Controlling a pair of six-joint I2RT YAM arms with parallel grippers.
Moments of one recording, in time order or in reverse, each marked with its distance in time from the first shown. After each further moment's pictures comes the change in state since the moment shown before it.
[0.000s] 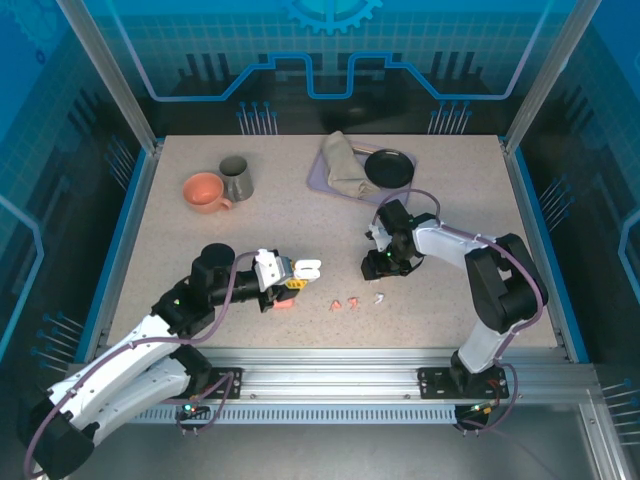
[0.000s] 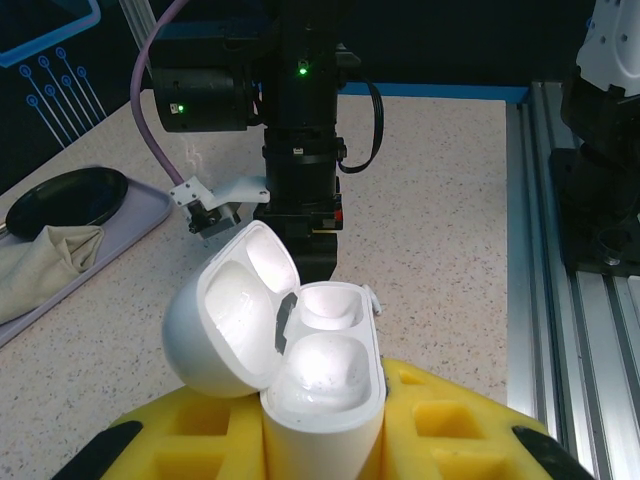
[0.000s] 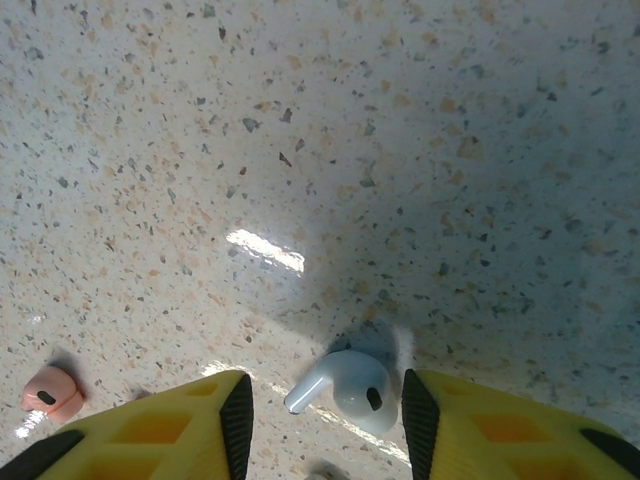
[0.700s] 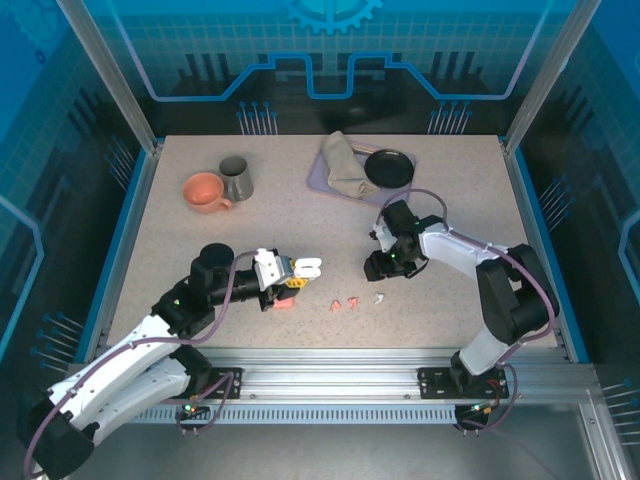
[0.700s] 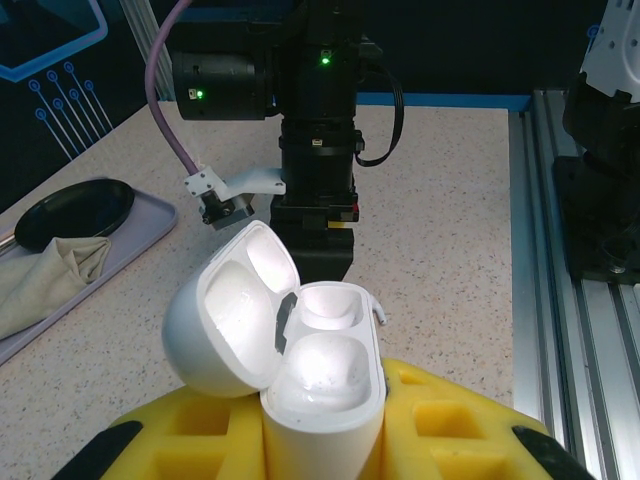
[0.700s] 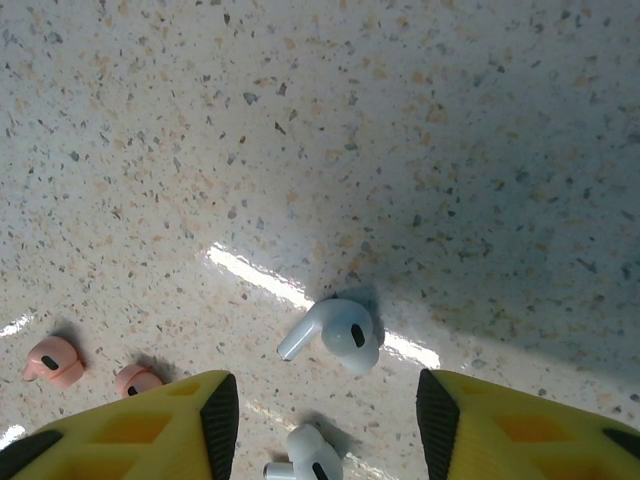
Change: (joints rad) left arm 0.000 -0.001 -0.002 0.024 0.000 0.000; right arm 0.000 -0.081 -0.029 -0.018 0.037 -0.003
